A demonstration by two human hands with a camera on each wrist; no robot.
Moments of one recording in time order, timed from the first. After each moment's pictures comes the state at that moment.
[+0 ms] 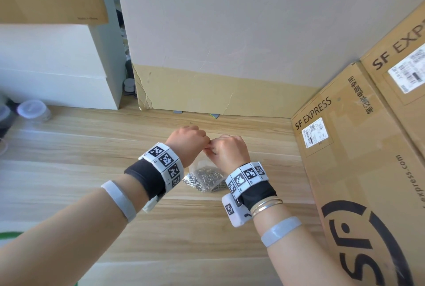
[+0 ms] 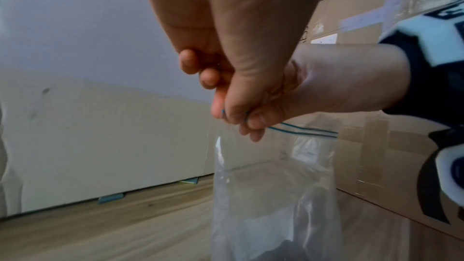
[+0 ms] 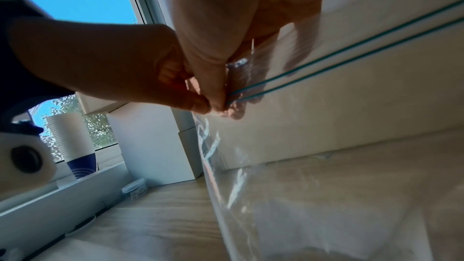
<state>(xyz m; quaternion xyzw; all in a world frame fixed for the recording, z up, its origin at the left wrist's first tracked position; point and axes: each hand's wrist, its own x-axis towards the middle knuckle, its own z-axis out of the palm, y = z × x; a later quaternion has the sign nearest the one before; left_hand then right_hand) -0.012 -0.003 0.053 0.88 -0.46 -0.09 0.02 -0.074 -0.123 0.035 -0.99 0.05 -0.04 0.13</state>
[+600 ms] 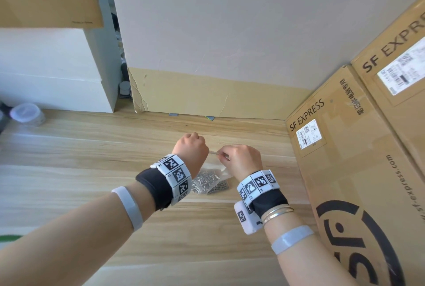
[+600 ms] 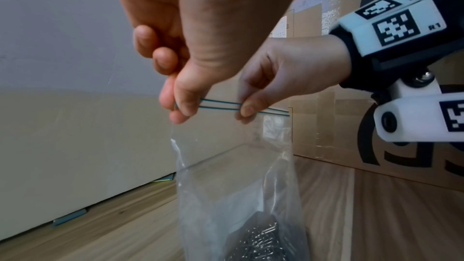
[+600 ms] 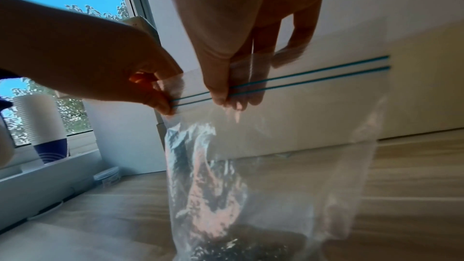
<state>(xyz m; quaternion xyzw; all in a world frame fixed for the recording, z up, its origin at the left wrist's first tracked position) -0.038 -0.021 0.057 0.90 -0.41 -0.10 -0.10 -0.097 -0.157 0.036 -0.99 0.08 -0.02 0.08</state>
